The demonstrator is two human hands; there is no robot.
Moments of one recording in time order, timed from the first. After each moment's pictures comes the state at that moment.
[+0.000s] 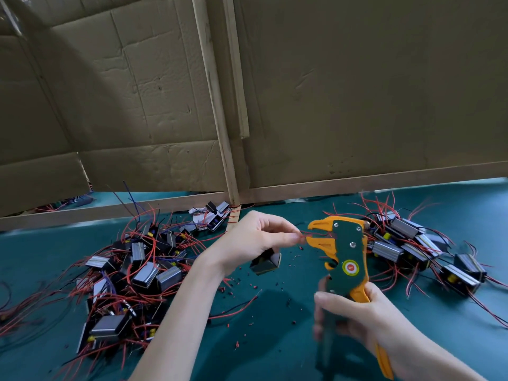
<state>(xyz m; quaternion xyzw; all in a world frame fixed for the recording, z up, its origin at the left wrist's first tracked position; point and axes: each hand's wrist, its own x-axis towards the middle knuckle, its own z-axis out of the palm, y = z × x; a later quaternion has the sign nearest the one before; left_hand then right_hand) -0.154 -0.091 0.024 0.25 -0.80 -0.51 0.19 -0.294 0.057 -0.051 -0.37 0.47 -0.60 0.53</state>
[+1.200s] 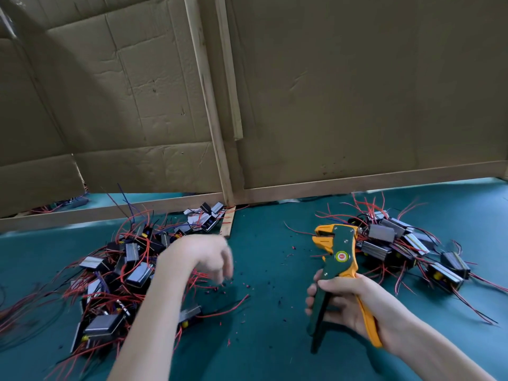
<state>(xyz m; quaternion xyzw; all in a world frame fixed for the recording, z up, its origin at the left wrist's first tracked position) -0.124 -0.121 0.035 0.44 -0.86 -0.16 -0.22 -0.323 0.046 -0.053 -0.23 0.43 -0.59 0.64</state>
